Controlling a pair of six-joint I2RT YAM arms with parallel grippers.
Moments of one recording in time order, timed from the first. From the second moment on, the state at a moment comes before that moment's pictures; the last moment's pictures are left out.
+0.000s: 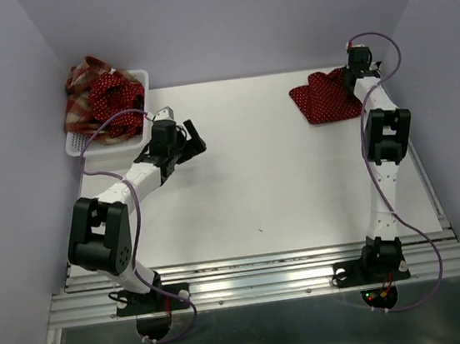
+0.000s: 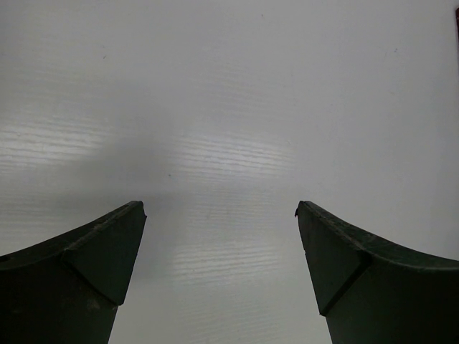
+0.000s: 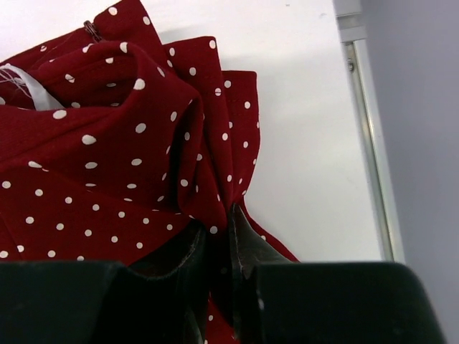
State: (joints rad) left arm -0.33 1.55 0.97 -0.03 -0.04 -0.57; right arm -0.14 2.55 2.27 -0.42 0.29 -0.12
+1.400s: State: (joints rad) left arm -0.31 1.57 1.06 0.00 0.06 -0.55; right arm -0.13 2.37 2.28 -0.26 0.17 -0.03
